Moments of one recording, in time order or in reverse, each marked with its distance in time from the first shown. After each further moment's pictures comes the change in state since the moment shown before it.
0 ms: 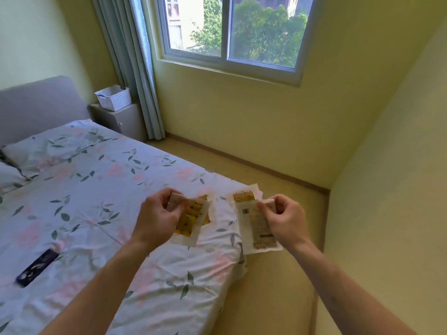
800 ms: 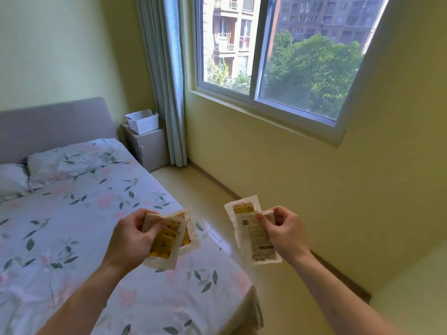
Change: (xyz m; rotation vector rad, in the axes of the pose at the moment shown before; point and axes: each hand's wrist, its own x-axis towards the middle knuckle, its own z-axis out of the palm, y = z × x) left_hand 0.330 0.098 0.234 0.013 0.368 -0.152; right_hand 0.510 0.064 -0.124 0.056 -0.295 -0.120
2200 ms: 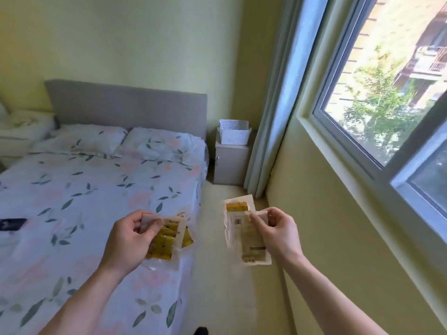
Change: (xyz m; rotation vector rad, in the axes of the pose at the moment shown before) left_hand 0.499 0.024 0.273 0.002 0.749 -0.326; right_hand 0.755 0.042 0.123 0.011 -0.695 -0.177
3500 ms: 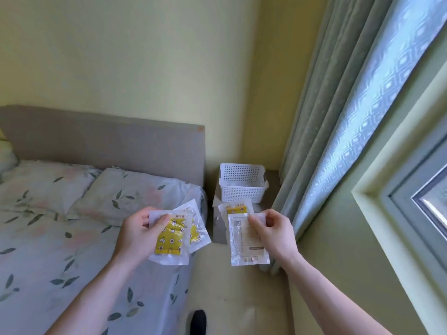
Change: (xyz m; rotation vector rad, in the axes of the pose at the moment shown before) left_hand 0.690 0.057 0.299 -0.054 0.061 -0.087; right_hand 0.785 -0.017 0.083 -0.079 -0.113 -0.037
